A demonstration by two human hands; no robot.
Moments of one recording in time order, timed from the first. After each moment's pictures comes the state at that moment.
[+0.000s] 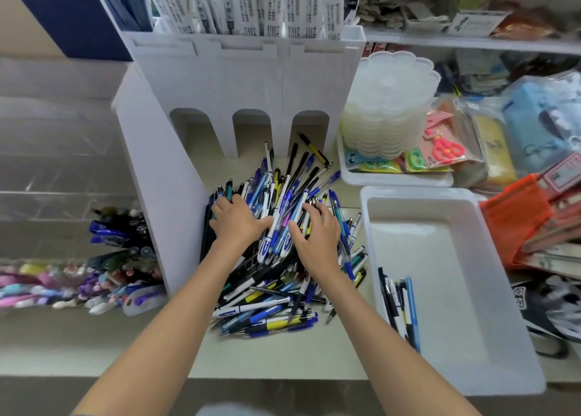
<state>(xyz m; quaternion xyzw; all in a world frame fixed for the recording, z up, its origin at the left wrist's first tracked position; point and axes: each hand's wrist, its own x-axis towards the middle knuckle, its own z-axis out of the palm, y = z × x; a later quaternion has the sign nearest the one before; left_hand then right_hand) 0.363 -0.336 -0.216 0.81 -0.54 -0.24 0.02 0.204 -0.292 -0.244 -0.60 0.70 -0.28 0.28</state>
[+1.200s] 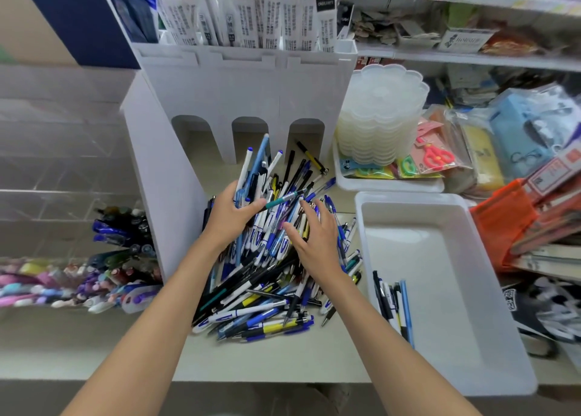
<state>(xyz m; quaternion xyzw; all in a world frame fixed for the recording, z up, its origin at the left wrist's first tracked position) 0.380 -0.322 -0.178 0.62 -0.53 -0.43 0.38 0.193 -0.290 -0.228 -0.65 0.65 -0.27 0.29</state>
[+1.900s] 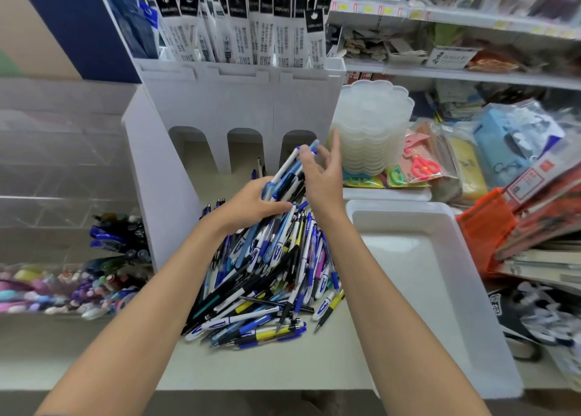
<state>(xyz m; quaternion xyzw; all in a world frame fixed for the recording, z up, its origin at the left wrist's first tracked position) 0.349 -0.345 -0.123 0.51 -0.62 -0.54 0.25 0.200 -0.358 -0.116 -0.46 0.54 -0.55 0.45</state>
